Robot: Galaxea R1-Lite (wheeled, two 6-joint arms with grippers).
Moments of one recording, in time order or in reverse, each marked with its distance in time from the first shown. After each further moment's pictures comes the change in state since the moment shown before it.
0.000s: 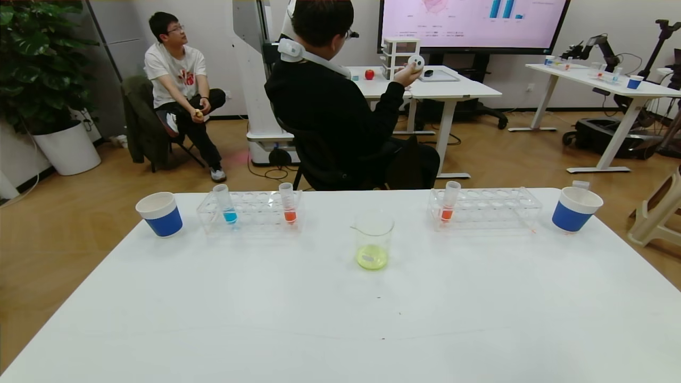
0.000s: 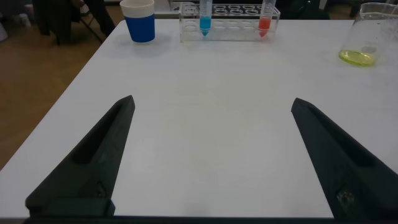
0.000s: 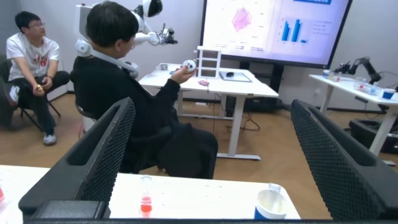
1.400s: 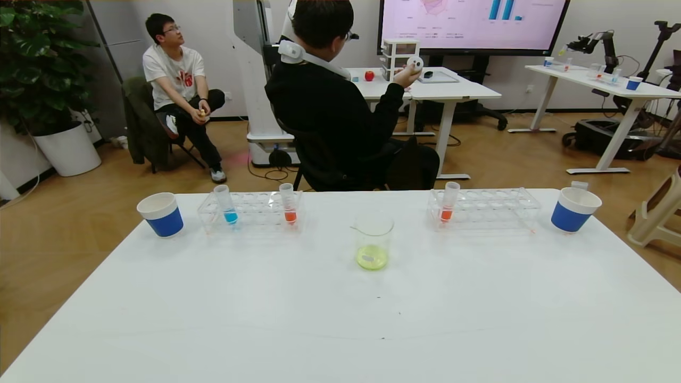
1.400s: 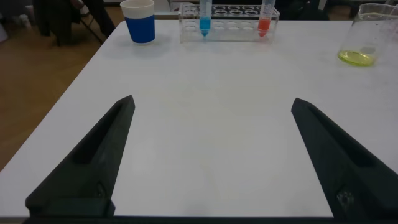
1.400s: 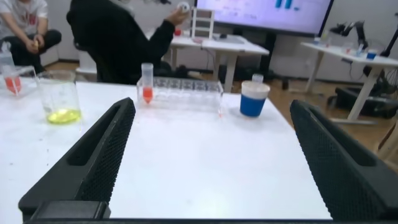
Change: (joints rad) left arm 0.000 0.000 0.000 0.000 0.000 0.001; right arm -0.063 -1.057 0.610 0.535 0.032 -0.006
